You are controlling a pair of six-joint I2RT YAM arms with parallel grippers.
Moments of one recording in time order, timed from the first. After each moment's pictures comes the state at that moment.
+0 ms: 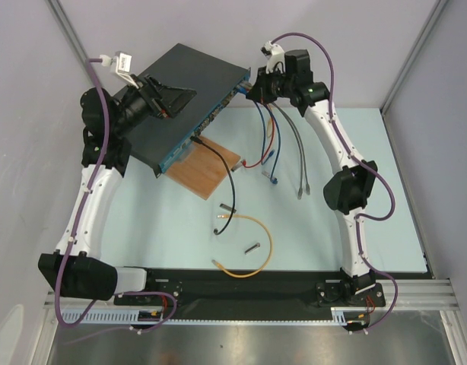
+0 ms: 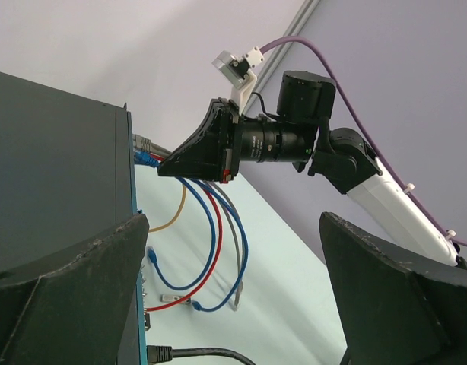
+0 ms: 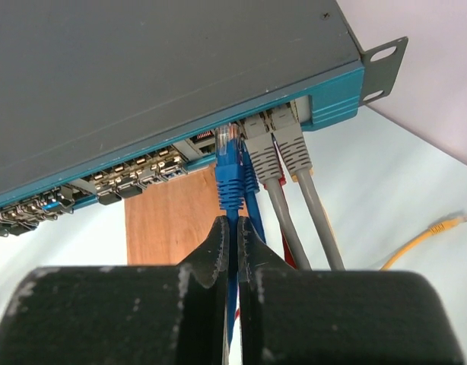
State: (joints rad) left arm -0.08 1.30 1.41 0.09 0.69 -0.65; right arm 0.37 2.27 2.50 -0.61 -0.50 0.09
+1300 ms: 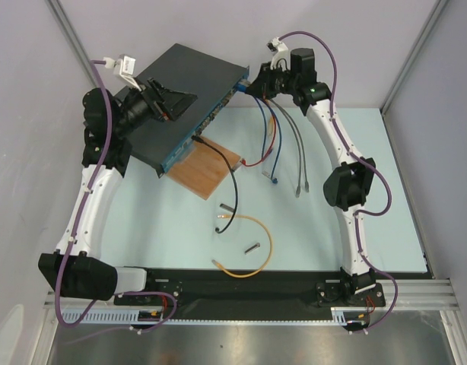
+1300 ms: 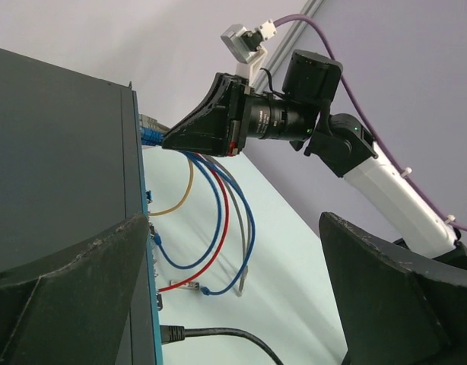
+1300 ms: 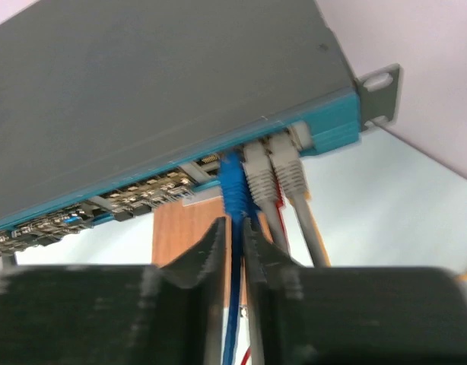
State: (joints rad) left arm -0.08 1.30 1.41 0.04 0.69 -0.61; right arm 0.33 2.33 2.53 -0.47 -0.65 0.20
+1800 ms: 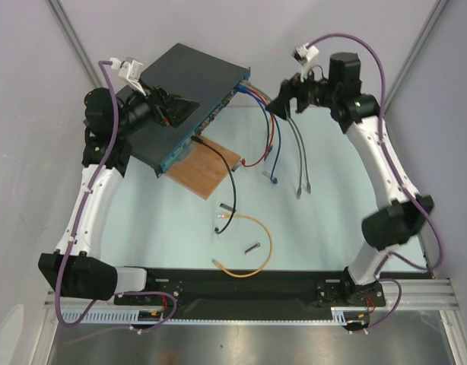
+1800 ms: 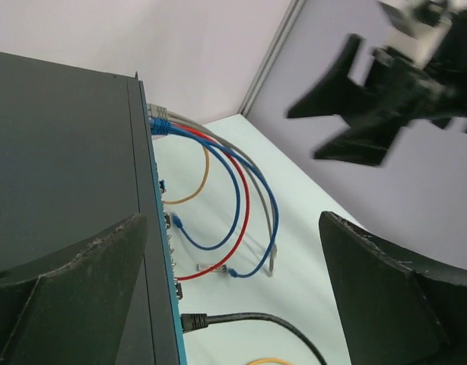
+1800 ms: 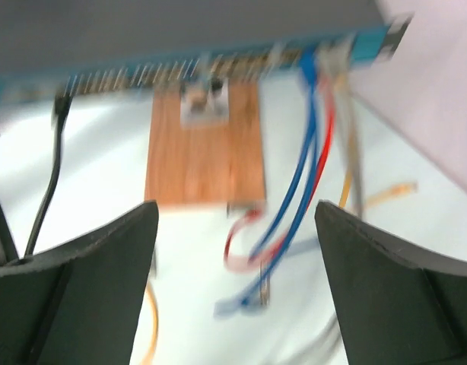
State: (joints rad) left arm -0.08 1.30 1.41 -0.01 0.73 -0.46; right arm 0.28 1.80 2.03 -0.52 -0.68 -0.08
